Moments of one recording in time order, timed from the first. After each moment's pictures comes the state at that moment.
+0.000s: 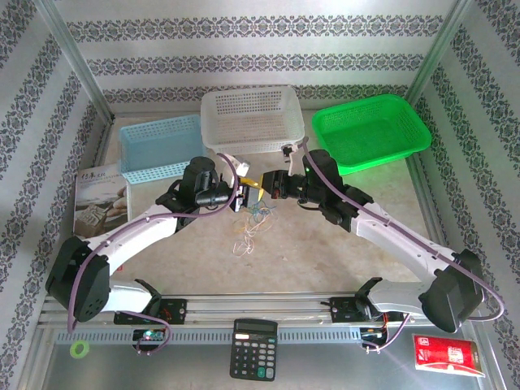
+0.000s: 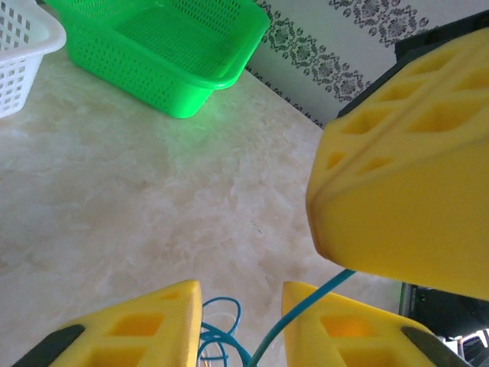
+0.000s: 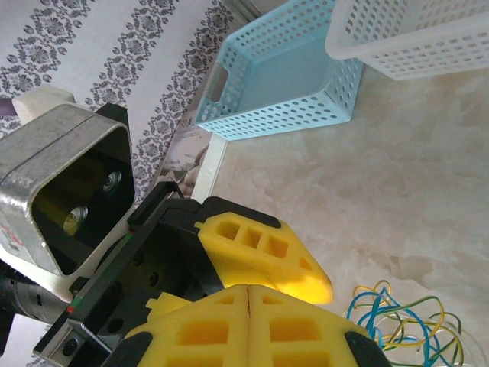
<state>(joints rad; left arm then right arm) -0.56 1.34 0.85 0.09 0.54 -0.24 0.65 1.23 0.97 -0.14 -0.36 0.70</state>
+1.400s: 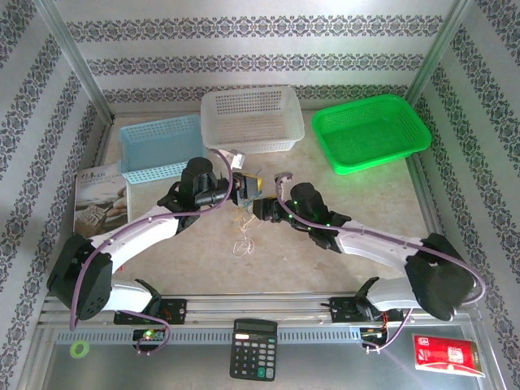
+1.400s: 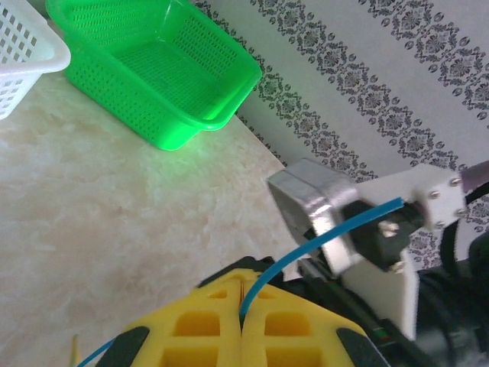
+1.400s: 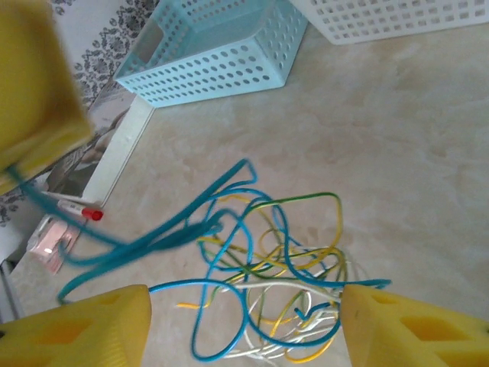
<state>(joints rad) -0.56 1.35 0.82 0.28 0.52 -0.50 0.74 1.34 0.63 0.28 -0.14 0.56</state>
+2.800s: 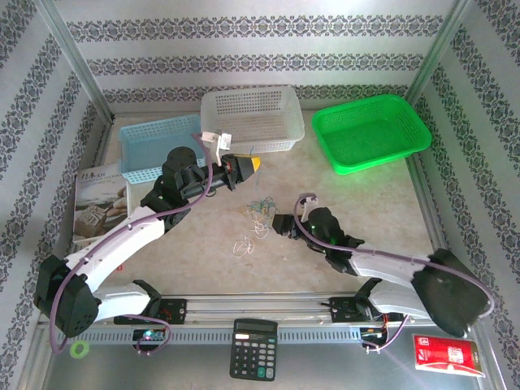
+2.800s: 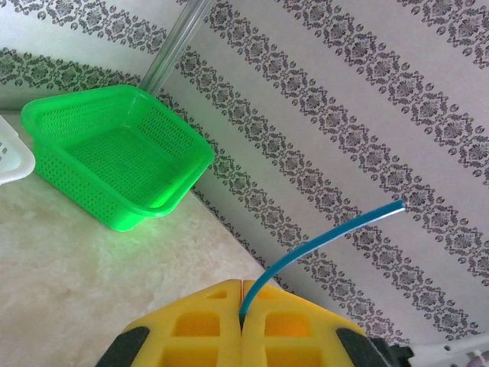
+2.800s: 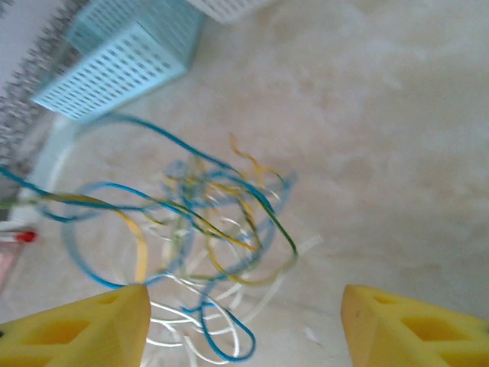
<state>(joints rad) -0.56 1.22 0.94 0.24 0.49 -0.62 0.72 1.14 0.30 0.42 -0.02 0.70</state>
